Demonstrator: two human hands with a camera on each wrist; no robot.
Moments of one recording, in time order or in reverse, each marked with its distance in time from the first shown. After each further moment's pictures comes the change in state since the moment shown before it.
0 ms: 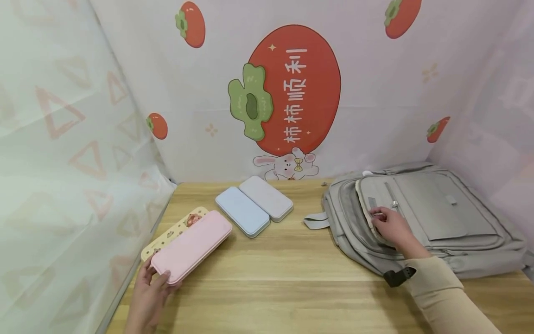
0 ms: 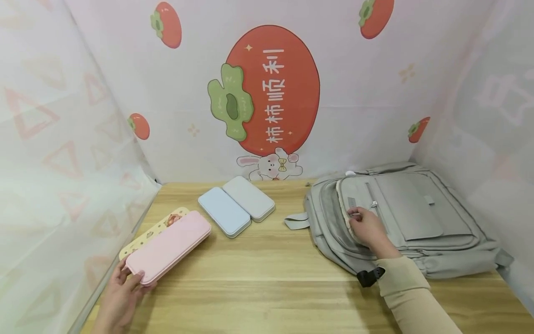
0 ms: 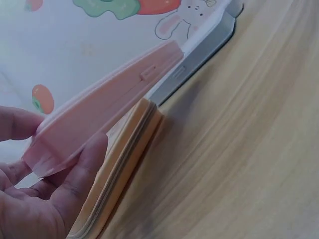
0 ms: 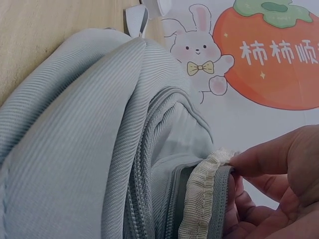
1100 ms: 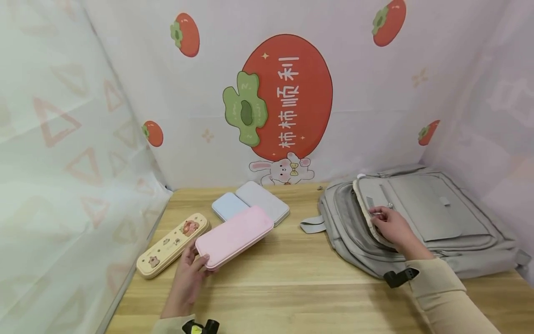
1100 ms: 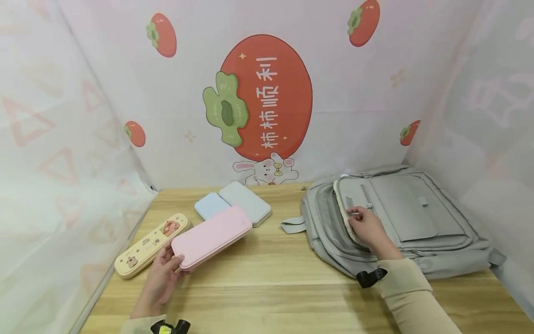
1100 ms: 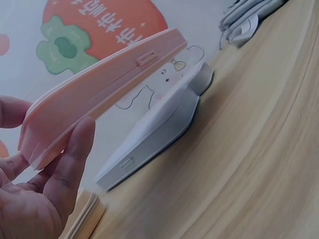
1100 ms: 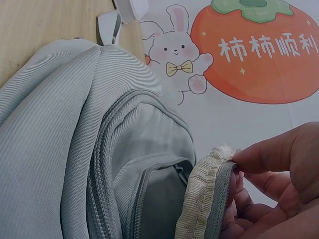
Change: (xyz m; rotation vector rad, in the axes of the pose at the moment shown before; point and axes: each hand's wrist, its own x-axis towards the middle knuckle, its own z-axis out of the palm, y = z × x) left_hand 0.019 -0.013 0.090 0.003 -0.227 0.090; right_hand -0.005 -0.001 -0.011 0.139 -0.001 0.044
